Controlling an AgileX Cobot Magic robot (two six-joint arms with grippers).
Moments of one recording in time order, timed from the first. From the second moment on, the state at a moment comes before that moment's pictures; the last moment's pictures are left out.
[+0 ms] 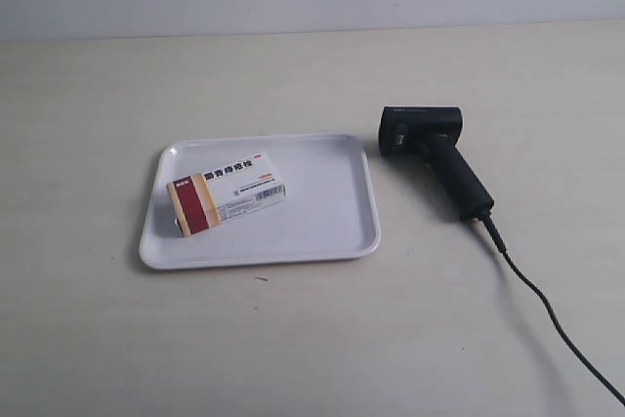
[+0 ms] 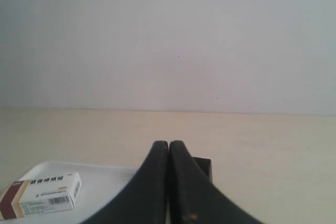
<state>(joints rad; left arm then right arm) 0.06 0.01 0.00 0.09 0.19 0.00 0.50 0.25 -0.05 0.15 -0.07 -0.03</state>
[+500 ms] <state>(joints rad) 0.06 0.01 0.00 0.09 0.19 0.00 0.50 0.16 0.00 -0.07 0.01 0.15</state>
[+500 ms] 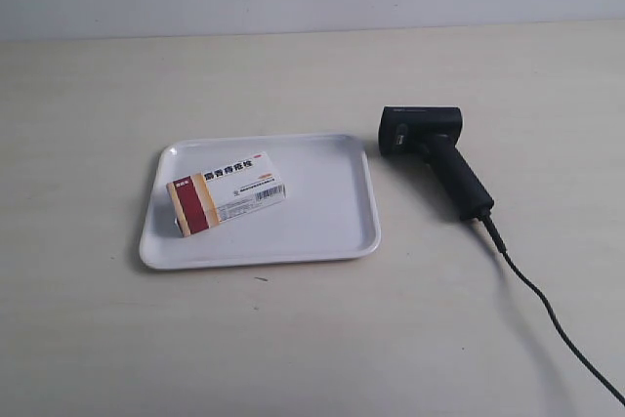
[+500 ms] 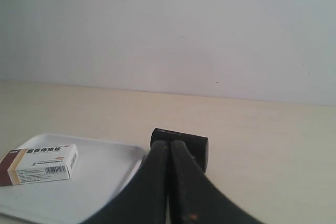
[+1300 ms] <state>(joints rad) 0.06 0.01 0.00 0.09 0.19 0.00 0.07 0.01 0.00 -0.07 0.12 0.18</state>
